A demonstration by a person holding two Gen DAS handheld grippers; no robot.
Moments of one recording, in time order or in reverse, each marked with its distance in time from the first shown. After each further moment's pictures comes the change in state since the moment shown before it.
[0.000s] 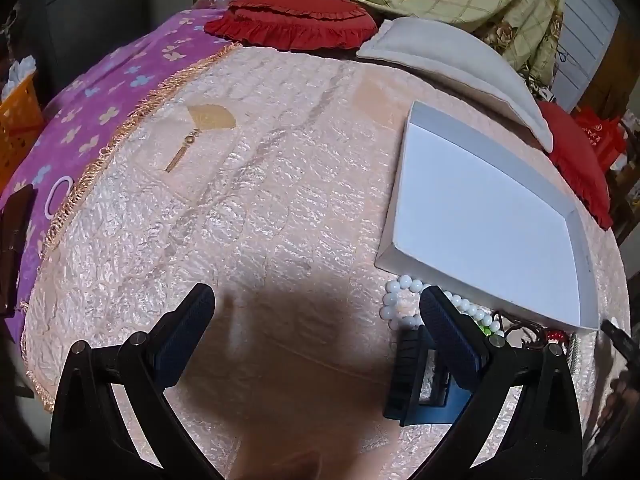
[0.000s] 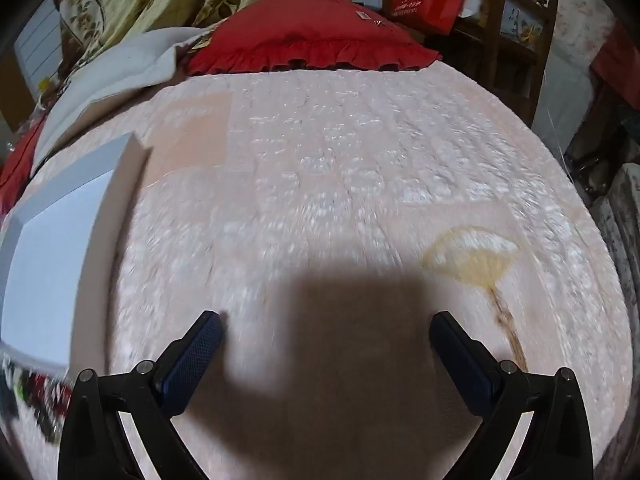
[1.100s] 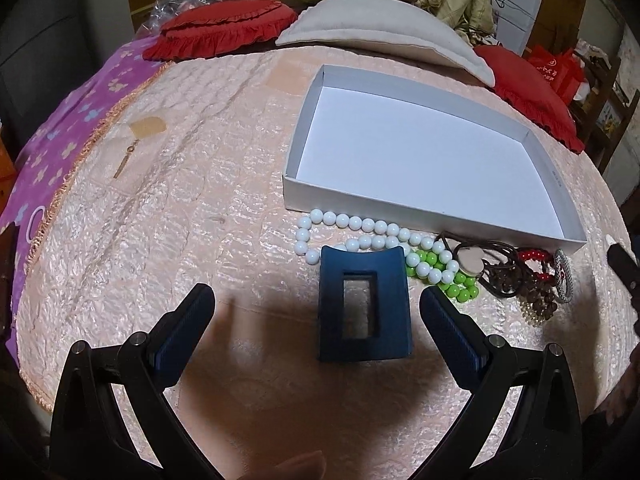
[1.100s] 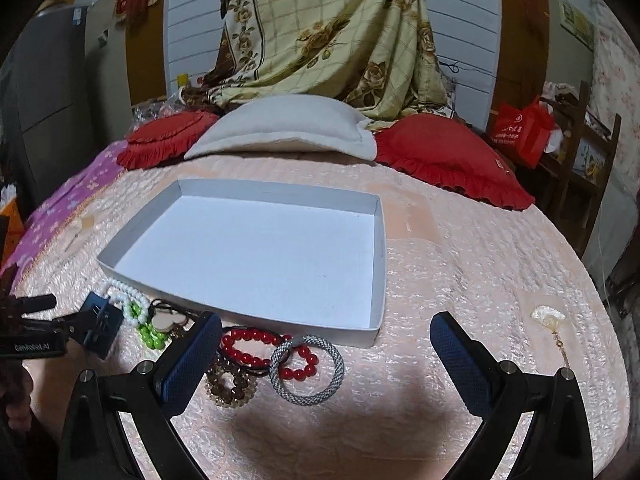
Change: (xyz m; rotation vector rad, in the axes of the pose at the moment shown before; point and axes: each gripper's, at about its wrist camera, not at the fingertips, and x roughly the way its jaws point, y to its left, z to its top) left arm -0.013 -0.054 -0.046 0.225 0.003 -0.051; right arm -0.120 0.161 -0.083 -0.318 -0.336 0.176
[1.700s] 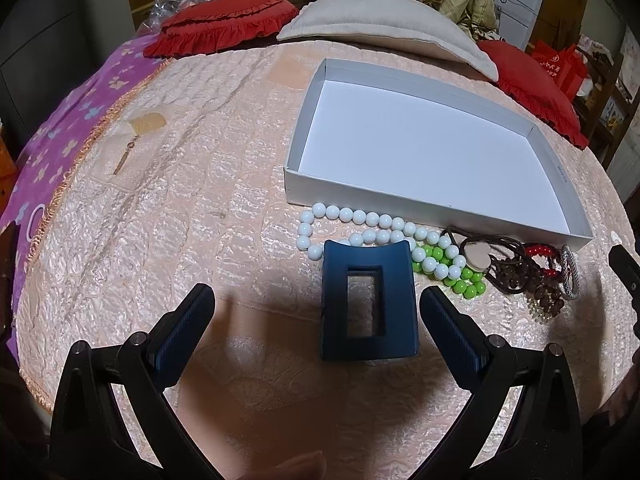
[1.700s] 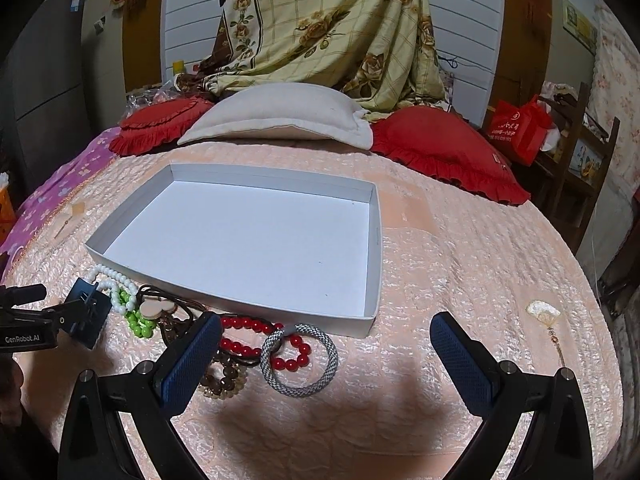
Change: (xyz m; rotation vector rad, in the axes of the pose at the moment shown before) left arm 0.006 0.000 -0.002 0.003 0.012 0.013; right arm 0.007 -0.001 -0.005 -0.012 0.023 -0.029
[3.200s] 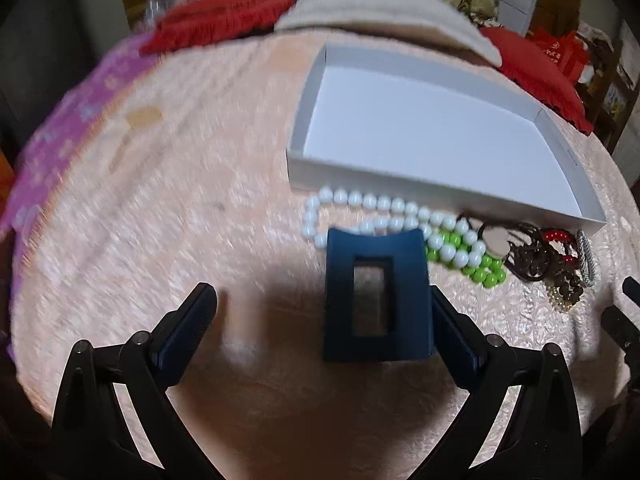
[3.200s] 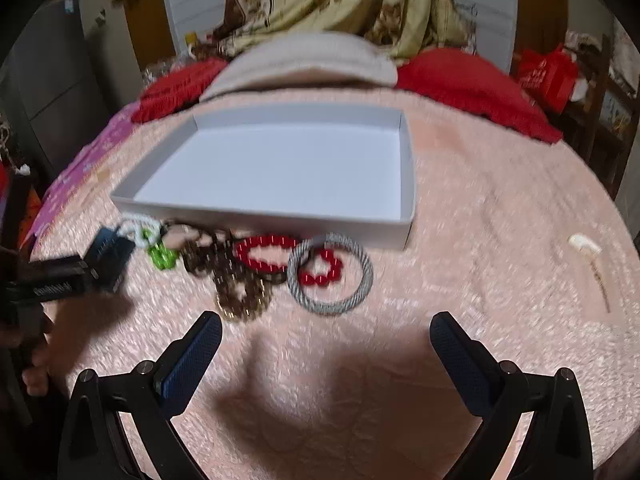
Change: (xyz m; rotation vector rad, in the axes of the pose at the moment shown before) left arm 0.006 -0.003 -0.011 0.059 -0.003 0.035; right arm 0.014 0.001 -0.045 0.052 0.183 0.151
